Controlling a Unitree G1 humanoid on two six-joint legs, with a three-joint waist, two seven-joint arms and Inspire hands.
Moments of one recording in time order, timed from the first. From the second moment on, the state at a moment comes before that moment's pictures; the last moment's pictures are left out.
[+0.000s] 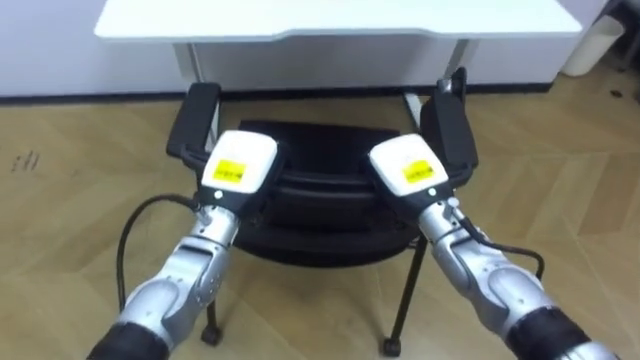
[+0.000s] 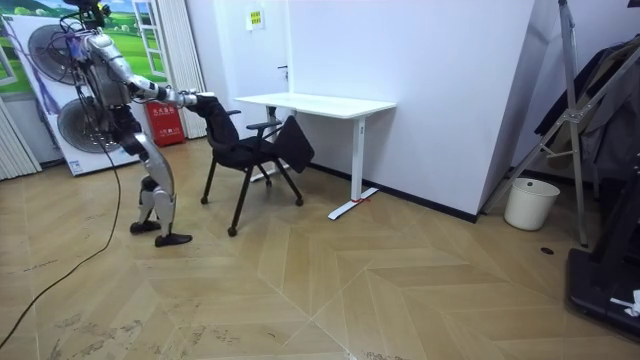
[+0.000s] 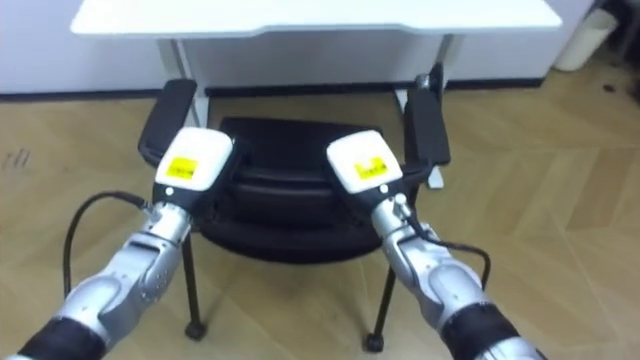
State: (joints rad) left arm -0.30 0.29 -0.37 0.62 1.06 -0.14 0.48; right arm -0.37 -0.31 0.45 0.65 -1.15 -0.12 -0.34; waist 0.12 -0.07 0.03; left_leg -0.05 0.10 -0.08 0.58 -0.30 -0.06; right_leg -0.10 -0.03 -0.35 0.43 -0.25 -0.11
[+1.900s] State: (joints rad) left arm -0.25 0.33 -0.34 0.58 1.06 -0.18 0.49; right arm -0.29 -0.33 0.49 0.54 -1.16 -0.13 -0.31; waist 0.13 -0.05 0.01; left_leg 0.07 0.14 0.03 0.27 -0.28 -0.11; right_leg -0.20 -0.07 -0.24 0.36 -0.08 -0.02
